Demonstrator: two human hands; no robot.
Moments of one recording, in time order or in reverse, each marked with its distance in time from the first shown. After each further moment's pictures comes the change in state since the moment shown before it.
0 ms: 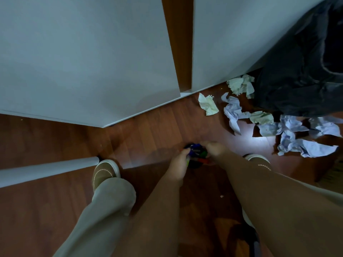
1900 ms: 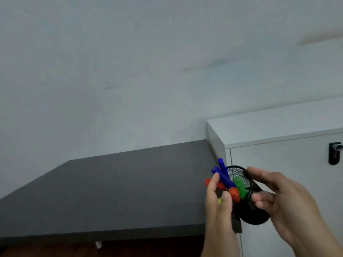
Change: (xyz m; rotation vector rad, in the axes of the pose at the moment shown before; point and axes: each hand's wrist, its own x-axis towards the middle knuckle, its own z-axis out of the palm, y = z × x) left_hand -0.551 0.167 -0.343 -0.193 -0.080 1.627; right_hand -0.620 -0.085 0.354 0.555 -0.278 -1.361
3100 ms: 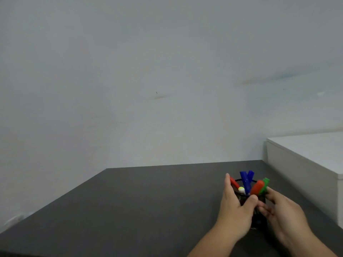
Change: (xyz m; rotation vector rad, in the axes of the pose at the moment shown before) left_hand 0.136 0.031 -0.207 0.460 -0.113 -0.220; right_hand 0.073 0.129 0.210 -0.018 0.133 0.096
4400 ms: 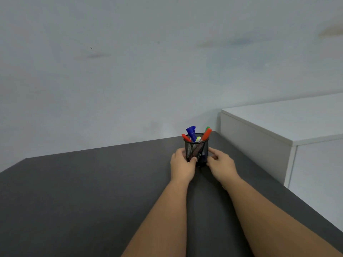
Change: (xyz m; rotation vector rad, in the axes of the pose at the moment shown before) left_hand 0.155 -0.075 -0.004 0.218 0.225 0.009; right_hand 0.142 0.045 0.014 -0.848 0.060 -0.321
